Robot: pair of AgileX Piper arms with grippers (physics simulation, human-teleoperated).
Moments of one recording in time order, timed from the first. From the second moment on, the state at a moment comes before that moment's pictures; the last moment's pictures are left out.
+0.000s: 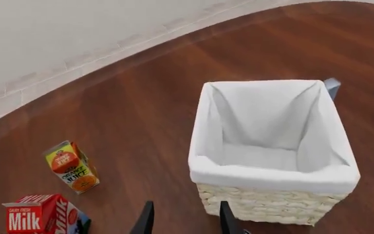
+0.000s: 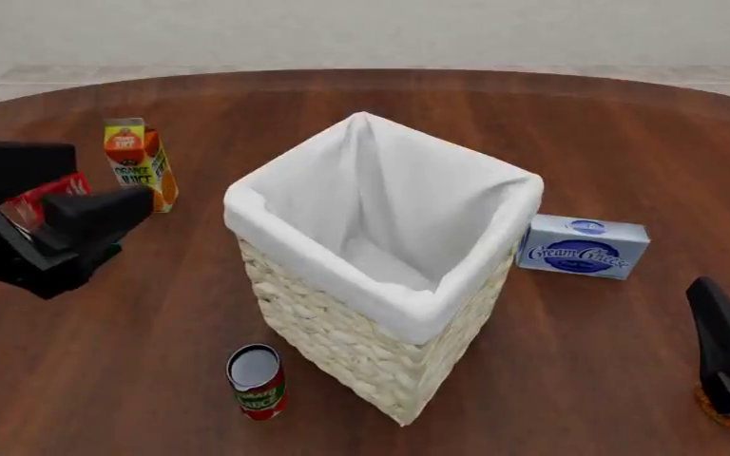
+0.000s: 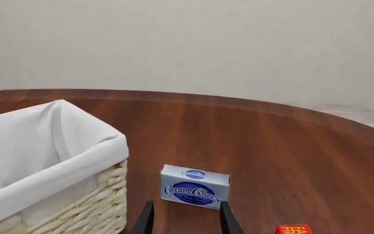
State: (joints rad) left arm -0.47 0.64 -0.61 0.34 0.15; right arm 0.05 0.09 0.00 -0.08 -0.03
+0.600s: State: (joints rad) left arm -0.57 0.74 -0.64 0.51 0.13; right arm 0.05 0.09 0.00 -0.08 -0.03
